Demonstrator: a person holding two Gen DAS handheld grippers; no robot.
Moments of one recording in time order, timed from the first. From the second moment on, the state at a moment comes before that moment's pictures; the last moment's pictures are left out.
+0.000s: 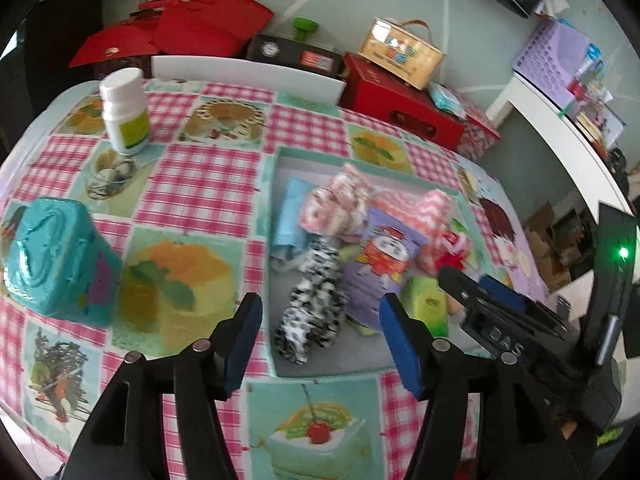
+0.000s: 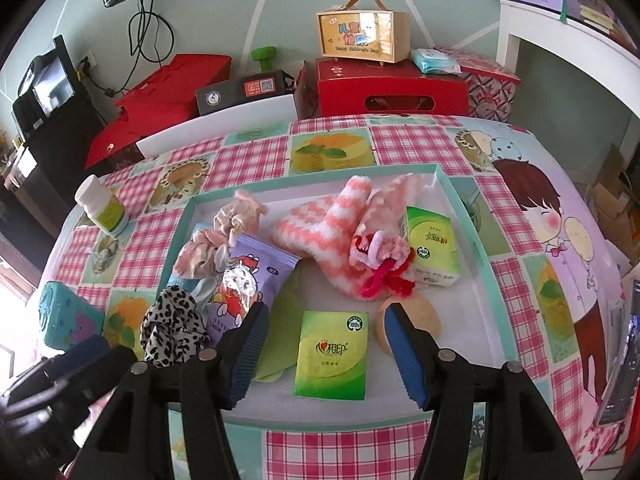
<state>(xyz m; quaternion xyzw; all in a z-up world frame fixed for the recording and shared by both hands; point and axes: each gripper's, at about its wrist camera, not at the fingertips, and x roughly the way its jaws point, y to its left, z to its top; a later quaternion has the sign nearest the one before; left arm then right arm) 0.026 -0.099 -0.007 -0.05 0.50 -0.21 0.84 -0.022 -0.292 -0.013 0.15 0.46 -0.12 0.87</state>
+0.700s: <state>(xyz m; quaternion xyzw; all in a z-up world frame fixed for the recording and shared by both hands) 0.045 -0.065 -0.021 -0.02 0.47 -0.09 0.88 -0.013 -0.276 -0.030 0.11 0.50 -0.12 0.85</state>
